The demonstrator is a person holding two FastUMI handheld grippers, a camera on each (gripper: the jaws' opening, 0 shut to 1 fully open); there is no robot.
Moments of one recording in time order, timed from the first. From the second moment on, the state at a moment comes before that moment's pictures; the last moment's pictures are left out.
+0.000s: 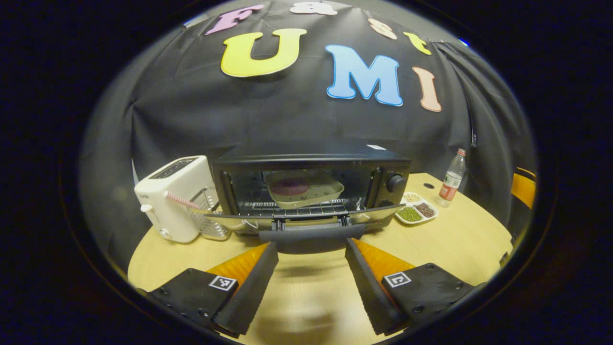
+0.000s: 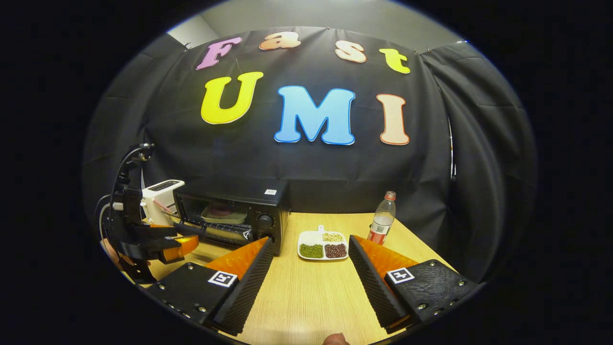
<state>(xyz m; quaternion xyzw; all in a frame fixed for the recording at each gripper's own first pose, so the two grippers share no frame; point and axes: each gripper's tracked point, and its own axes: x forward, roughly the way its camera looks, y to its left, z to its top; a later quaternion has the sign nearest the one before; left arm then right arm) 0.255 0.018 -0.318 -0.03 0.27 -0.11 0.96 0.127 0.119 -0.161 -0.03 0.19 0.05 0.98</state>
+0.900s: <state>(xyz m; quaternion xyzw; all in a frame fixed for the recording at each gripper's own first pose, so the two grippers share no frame) 0.192 -0.003 -0.114 -0.03 0.09 -0.07 0.99 0.109 0.065 -0.080 0.00 0.10 0.05 0.99</state>
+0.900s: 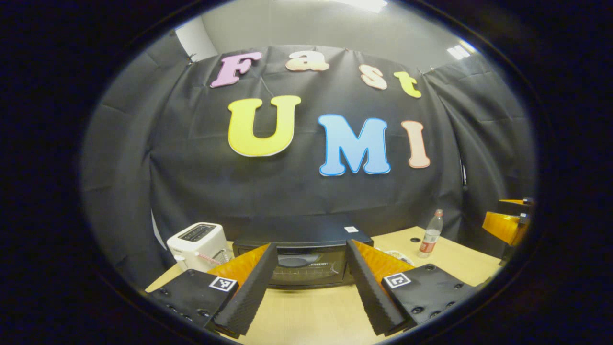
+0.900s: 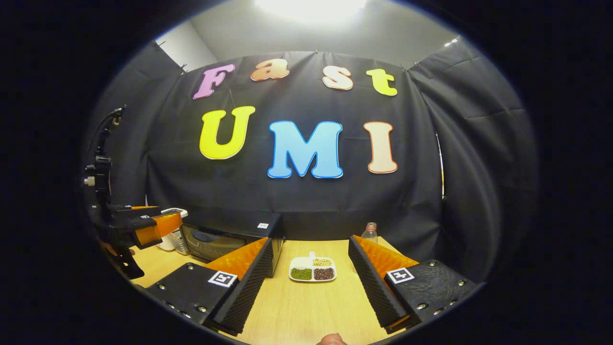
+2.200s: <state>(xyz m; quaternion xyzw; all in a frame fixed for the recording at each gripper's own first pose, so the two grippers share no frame) -0.011 0.033 -0.016 -0.04 0.03 -0.02 1.00 -0.012 0.063 -0.022 0.01 0.04 0.06 1.00</state>
